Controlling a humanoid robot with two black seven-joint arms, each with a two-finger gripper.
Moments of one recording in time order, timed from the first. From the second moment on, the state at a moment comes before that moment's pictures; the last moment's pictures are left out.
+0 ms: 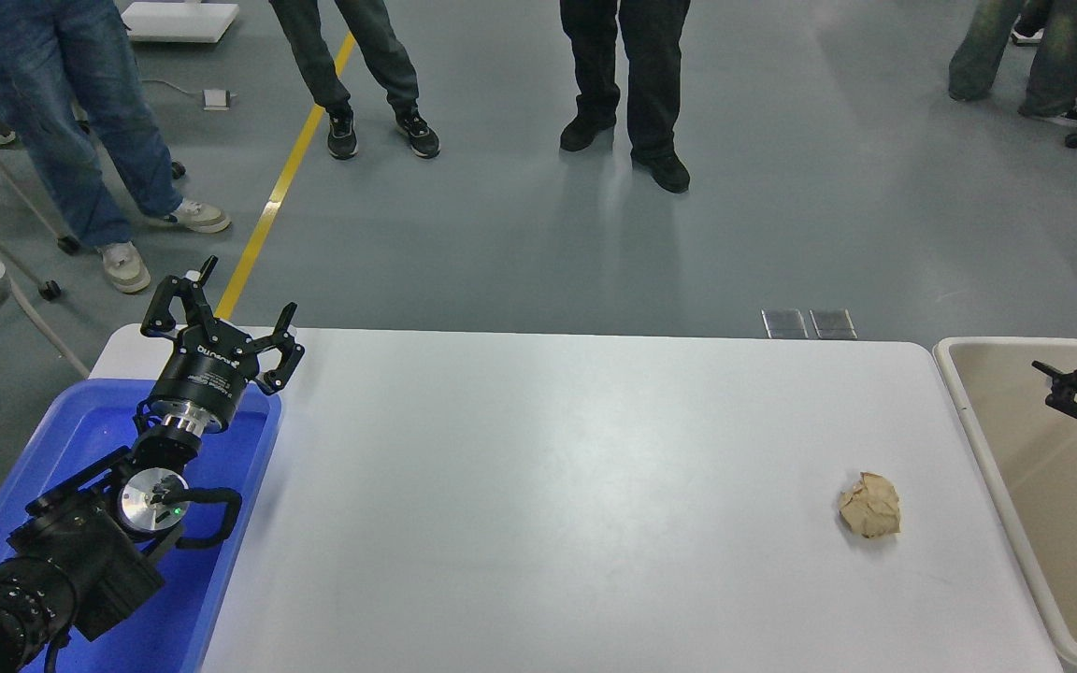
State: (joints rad) left arm -0.66 0.29 -0.64 -0.36 -0.17 -0.69 -0.54; right arm 0.83 -0.70 0.39 0.42 0.27 0.40 -0.10
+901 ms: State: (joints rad) left arm -0.66 0.29 -0.64 -0.36 -0.17 -0.69 -0.54; right arm 0.83 -0.29 0.55 0.58 0.19 0.17 0.11
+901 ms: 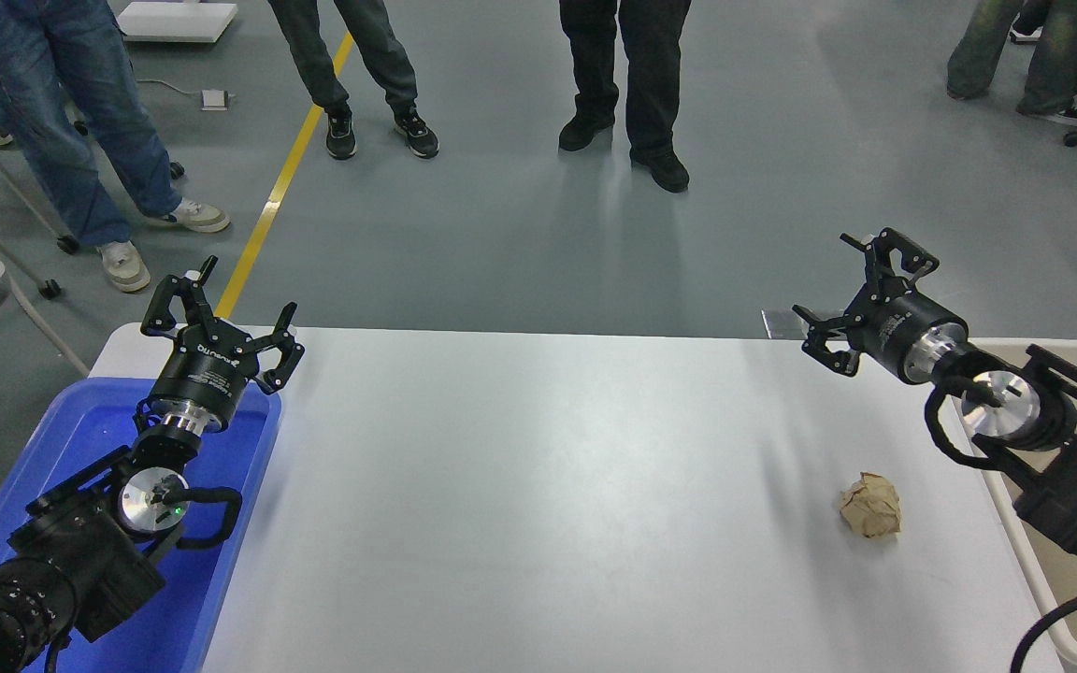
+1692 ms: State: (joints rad) left arm -0.66 0.29 -0.64 -0.36 -0.17 -0.69 -0.54; right arm 0.78 -0.10 0.63 0.48 0.20 0.19 0.24
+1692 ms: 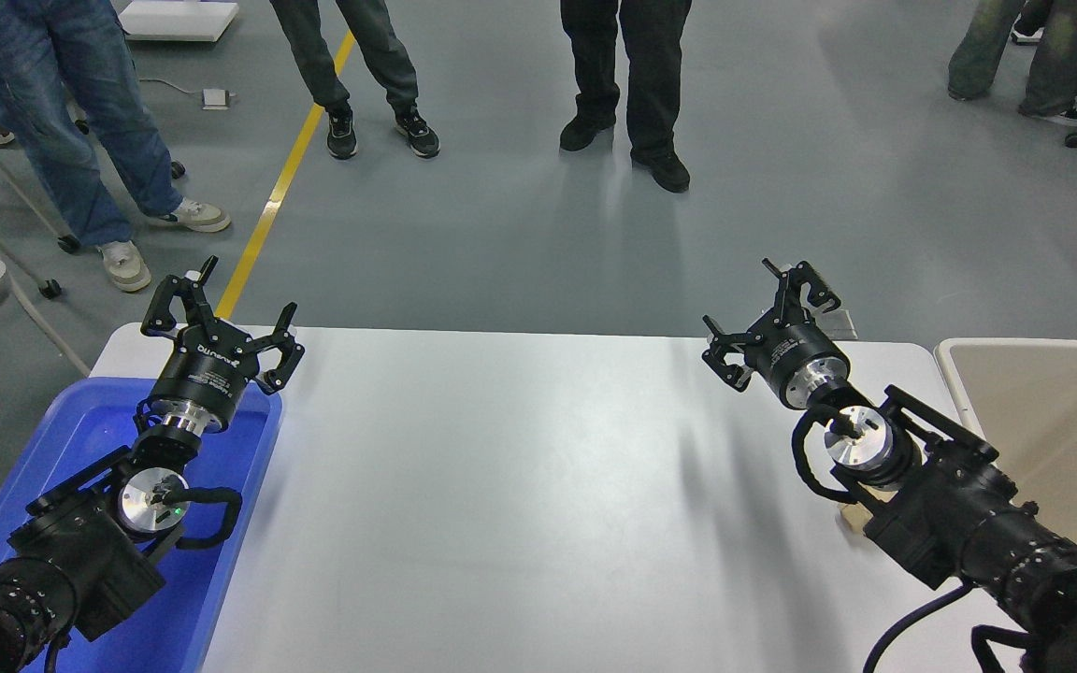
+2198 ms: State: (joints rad) left arm -0.66 0.29 -0.64 -0.36 -0.17 -0.69 -0.54; right arm 0.75 -0.10 0.62 0.47 0.19 0.22 0.25
